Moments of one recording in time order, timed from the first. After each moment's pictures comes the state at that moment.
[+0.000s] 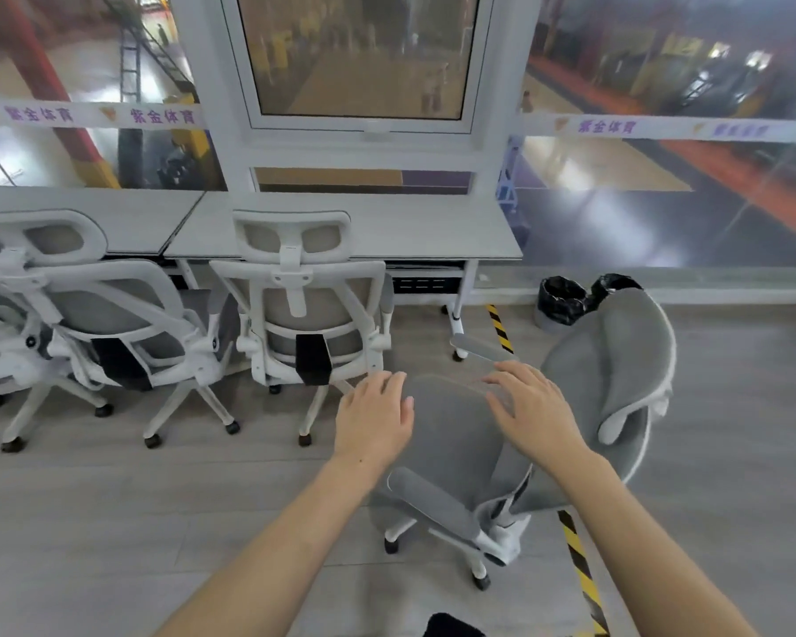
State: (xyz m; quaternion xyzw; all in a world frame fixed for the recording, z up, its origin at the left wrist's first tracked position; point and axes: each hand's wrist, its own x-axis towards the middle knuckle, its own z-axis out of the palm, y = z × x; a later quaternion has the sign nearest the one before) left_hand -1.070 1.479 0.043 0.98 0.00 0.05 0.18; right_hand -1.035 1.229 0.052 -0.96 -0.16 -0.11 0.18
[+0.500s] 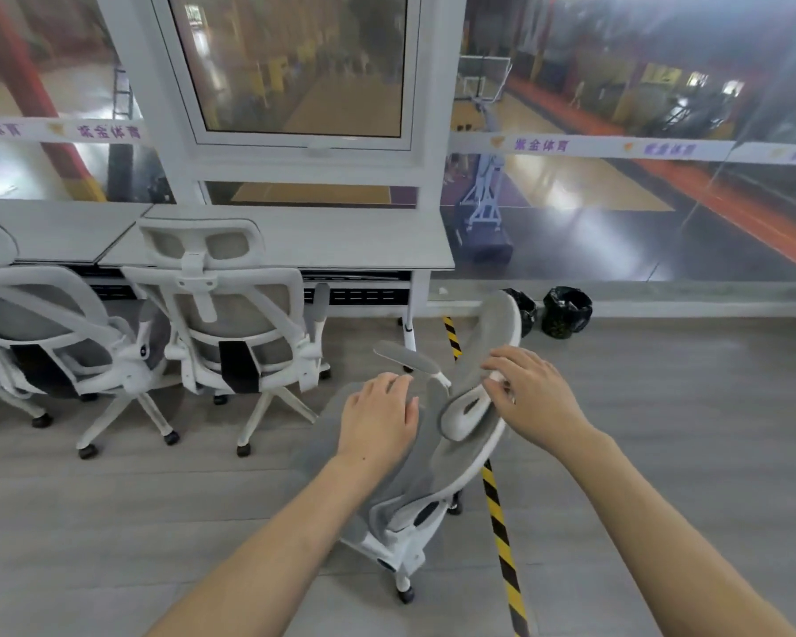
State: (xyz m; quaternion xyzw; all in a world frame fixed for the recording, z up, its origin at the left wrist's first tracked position) left_hand -1.064 1.214 0.062 0.98 -0.03 0.06 0.18; right_hand -1.013 0.968 0.084 -0.96 -0.19 -0.12 0.16
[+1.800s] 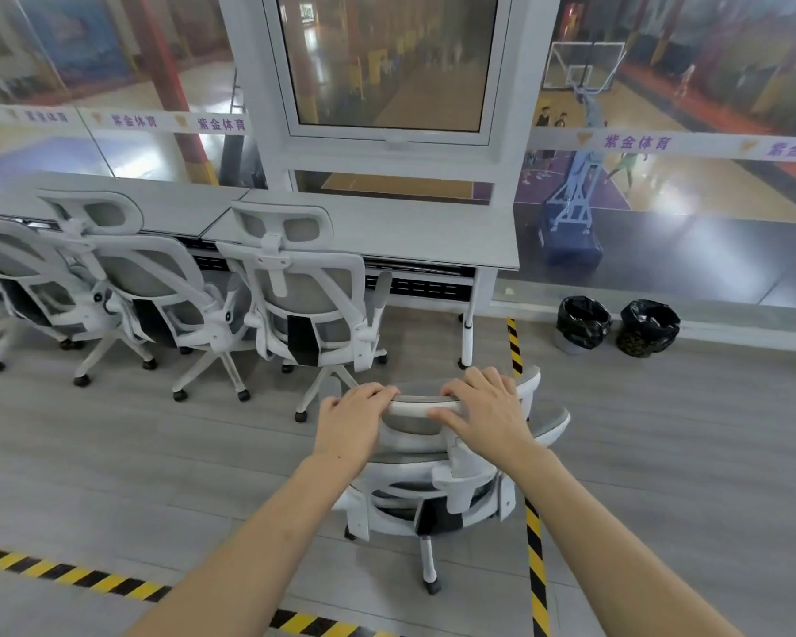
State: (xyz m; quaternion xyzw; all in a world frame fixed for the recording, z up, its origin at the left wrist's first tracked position) left_hand -1.112 1.249 0.055 0.99 0.07 0.03 0.12; right_hand -1.019 1.029 0.043 -0.94 -0.31 -0.09 0.13
